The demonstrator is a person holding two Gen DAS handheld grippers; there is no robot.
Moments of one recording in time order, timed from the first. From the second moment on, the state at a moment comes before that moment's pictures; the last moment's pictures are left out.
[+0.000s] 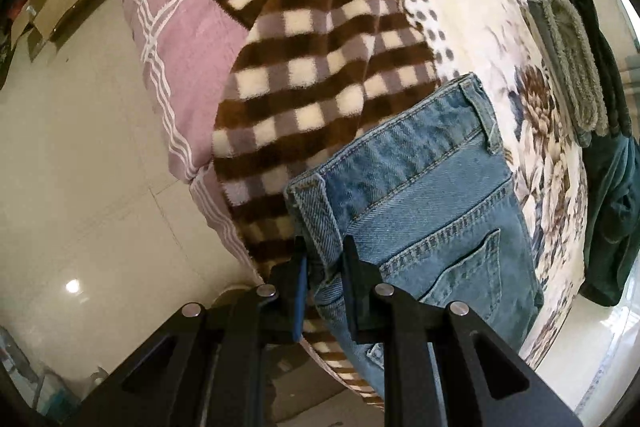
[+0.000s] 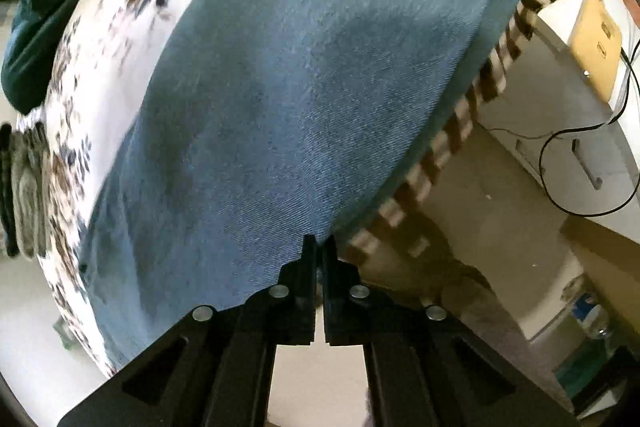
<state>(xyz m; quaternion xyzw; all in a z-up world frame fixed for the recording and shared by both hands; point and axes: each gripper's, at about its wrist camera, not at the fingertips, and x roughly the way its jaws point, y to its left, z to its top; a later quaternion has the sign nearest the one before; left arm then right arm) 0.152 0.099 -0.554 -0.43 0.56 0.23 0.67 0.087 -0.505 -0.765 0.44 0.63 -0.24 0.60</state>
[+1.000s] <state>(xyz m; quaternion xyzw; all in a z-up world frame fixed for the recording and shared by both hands) 0.254 -0.285 -0.529 -0.07 0.65 -0.02 0.75 0.028 -0.807 -0.778 0.66 0.37 -0.29 0.58</state>
